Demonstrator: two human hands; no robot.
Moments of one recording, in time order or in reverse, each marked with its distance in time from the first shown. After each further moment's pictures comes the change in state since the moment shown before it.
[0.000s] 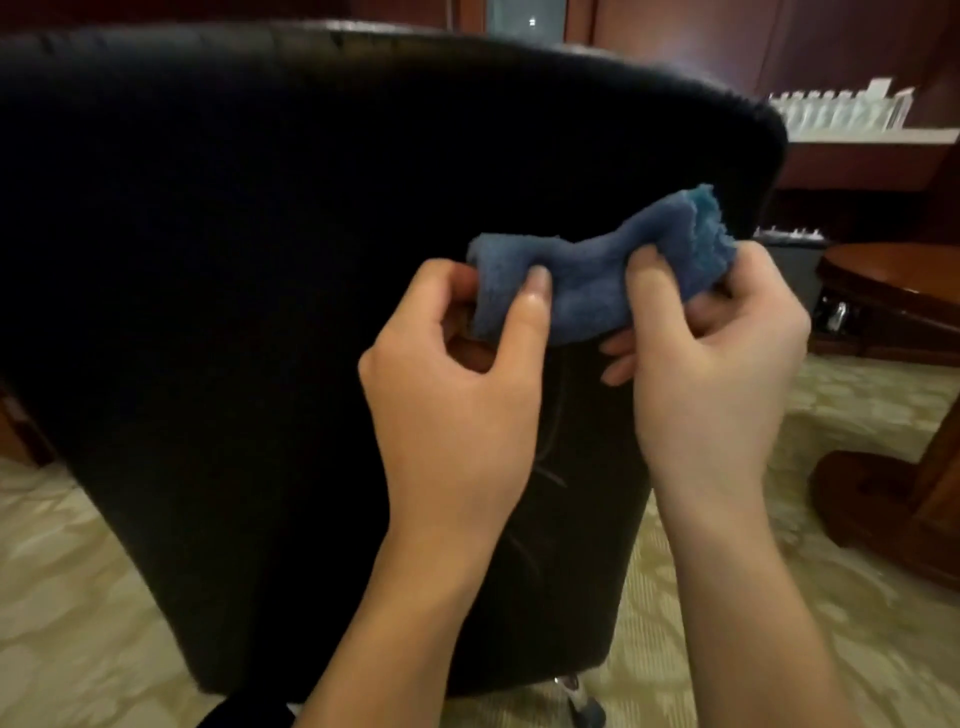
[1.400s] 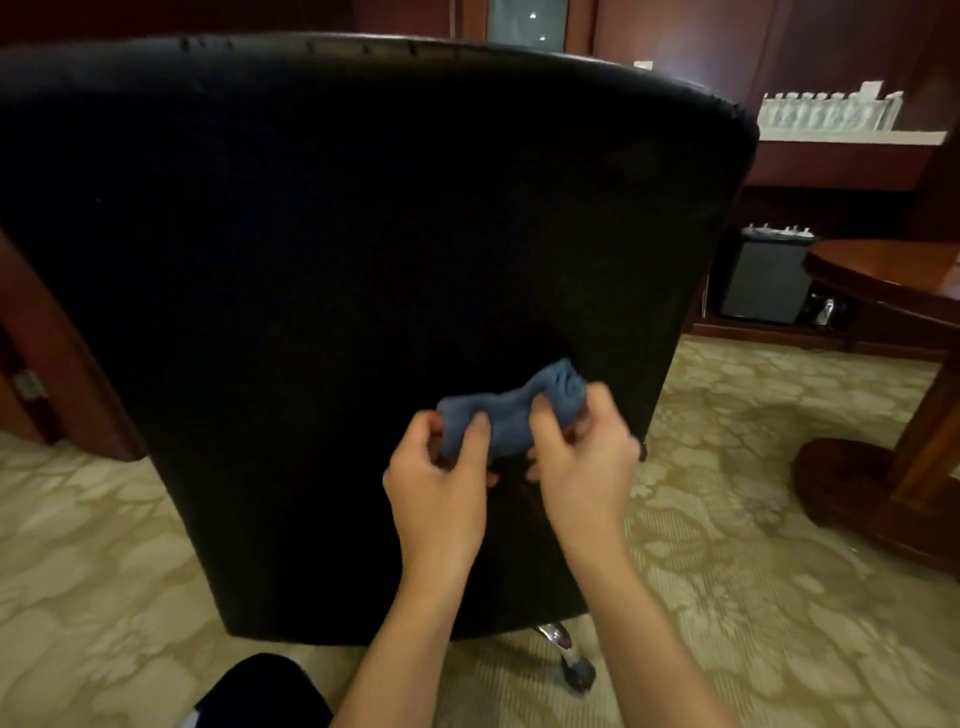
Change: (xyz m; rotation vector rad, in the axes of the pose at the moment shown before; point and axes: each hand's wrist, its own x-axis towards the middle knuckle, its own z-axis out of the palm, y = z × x) left_hand -0.081 -0.075 -0.026 0.008 0.077 -0.524; right_hand -0.096 0.059 0.012 -0.207 -0.185 0.210
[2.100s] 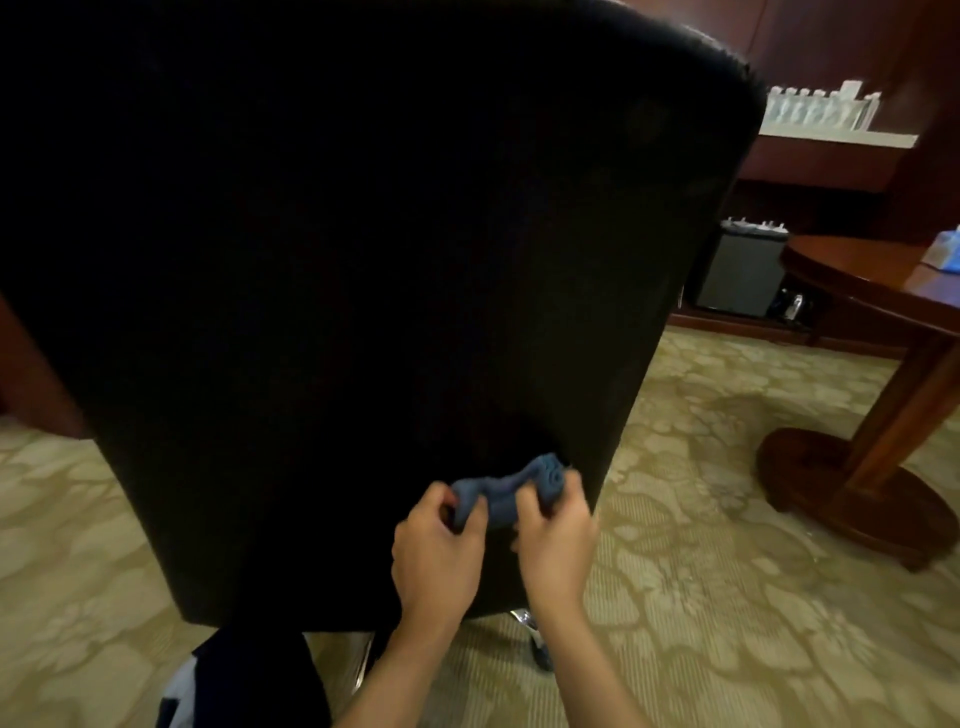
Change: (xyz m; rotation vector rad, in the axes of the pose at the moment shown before) left_hand -0.027 -0.110 0.009 0.446 -0.115 -0.070; right_hand -0.050 0.099 0.013 -0.127 -0.008 0.344
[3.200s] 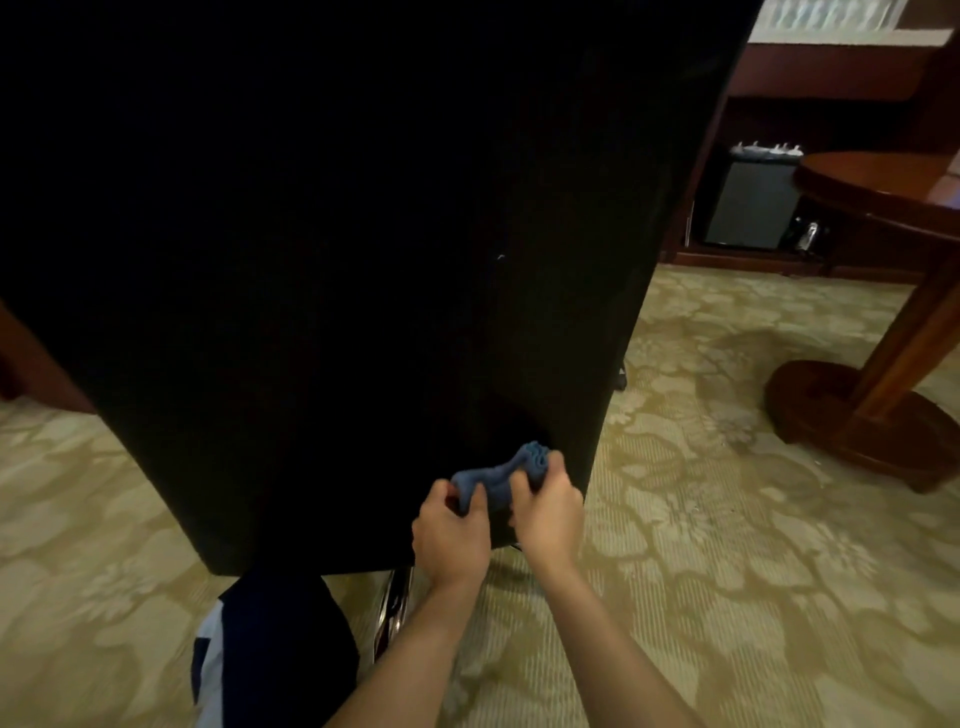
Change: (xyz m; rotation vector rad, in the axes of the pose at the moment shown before) left_hand -0.023 -0.072 0.050 0.091 0.080 -0.178; right_hand -0.006 0.072 0.021 -0.225 -0.130 0.128
